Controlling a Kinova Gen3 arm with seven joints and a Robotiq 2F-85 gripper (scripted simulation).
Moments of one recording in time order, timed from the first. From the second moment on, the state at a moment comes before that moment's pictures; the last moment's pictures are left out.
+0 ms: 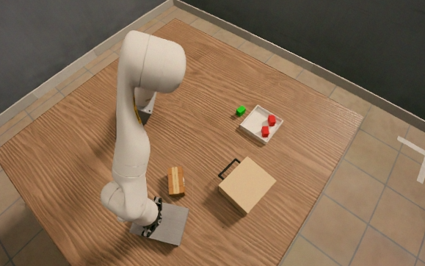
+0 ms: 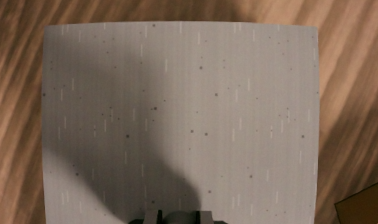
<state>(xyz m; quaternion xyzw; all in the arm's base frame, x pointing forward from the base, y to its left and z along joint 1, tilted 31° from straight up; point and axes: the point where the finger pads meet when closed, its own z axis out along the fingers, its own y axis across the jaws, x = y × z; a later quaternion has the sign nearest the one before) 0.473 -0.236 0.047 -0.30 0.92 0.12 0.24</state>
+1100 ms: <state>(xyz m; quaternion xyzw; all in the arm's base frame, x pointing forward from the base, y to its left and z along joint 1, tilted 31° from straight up) 0.475 -0.234 0.045 -0.30 0.92 0.13 0.24</state>
